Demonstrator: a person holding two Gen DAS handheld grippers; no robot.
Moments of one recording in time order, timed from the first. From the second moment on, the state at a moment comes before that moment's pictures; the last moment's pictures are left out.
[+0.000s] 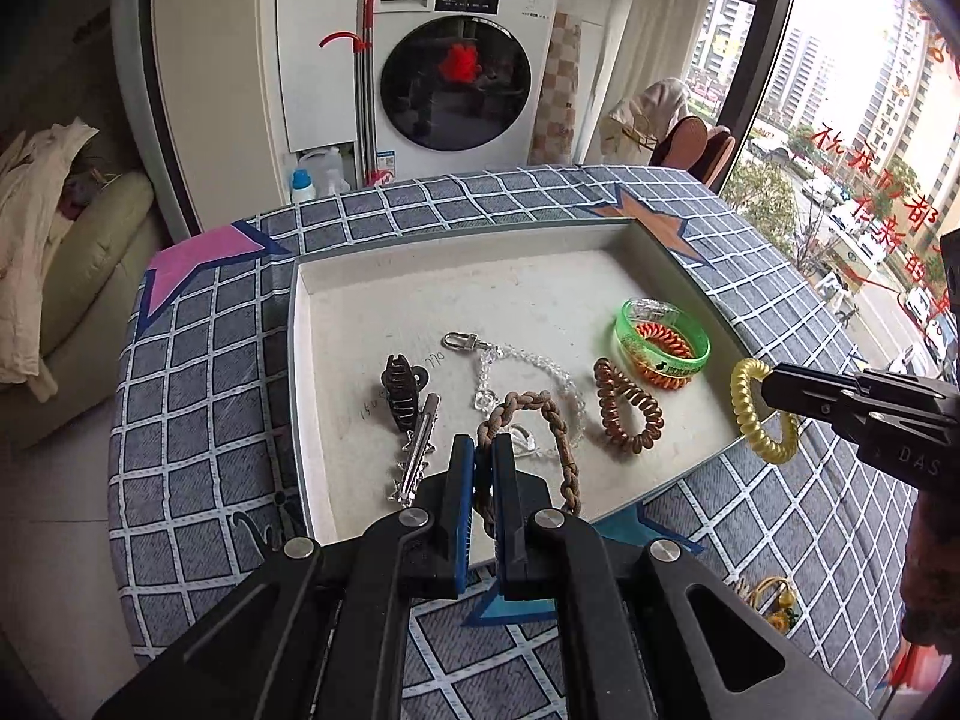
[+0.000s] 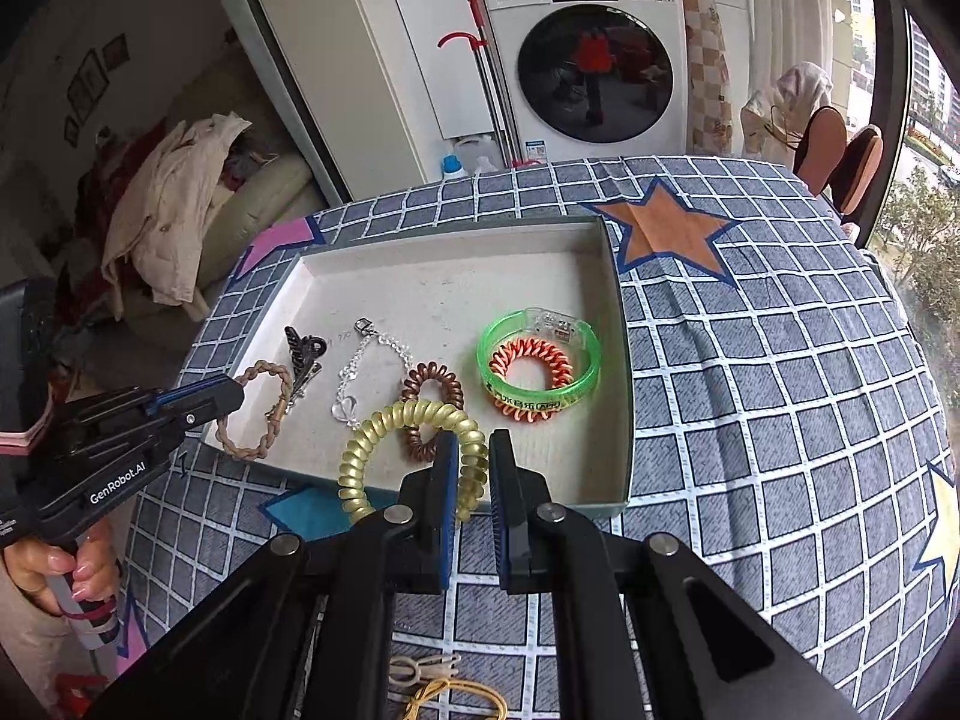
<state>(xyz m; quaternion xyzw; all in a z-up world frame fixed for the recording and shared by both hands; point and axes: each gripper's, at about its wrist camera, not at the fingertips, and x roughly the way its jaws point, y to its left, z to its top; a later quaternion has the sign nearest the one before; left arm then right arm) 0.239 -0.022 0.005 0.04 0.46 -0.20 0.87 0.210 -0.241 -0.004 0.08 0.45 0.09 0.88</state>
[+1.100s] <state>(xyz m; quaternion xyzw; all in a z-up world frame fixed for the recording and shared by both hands) 0.266 -0.038 -0.038 0.09 0.44 -0.12 0.88 0.280 -0.243 -0.067 0.09 0.49 0.04 0.87</state>
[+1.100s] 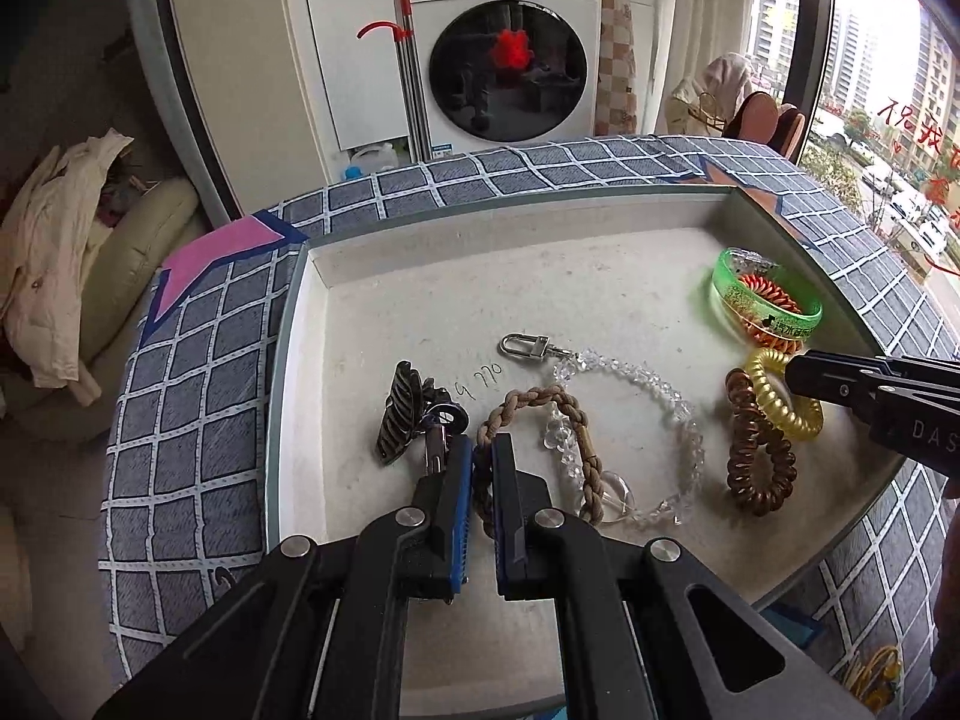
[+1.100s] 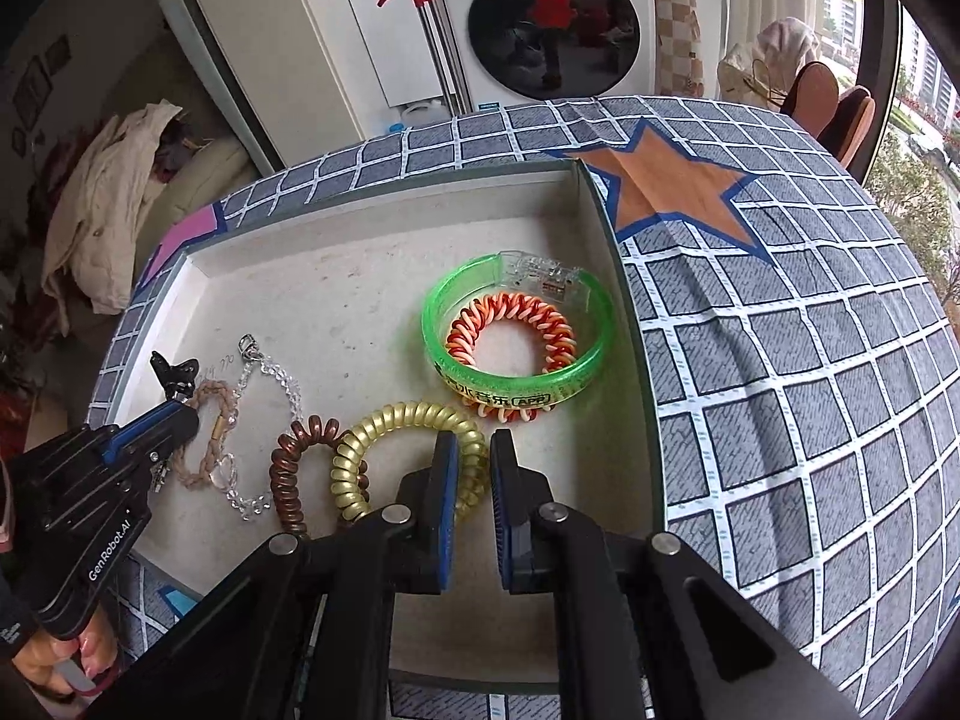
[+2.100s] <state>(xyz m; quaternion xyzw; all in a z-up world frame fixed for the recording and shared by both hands) 0.202 -0.005 0.011 0.01 0.43 -0.12 0.90 0.196 -0.238 -0.019 0.13 0.43 0.07 0.89</state>
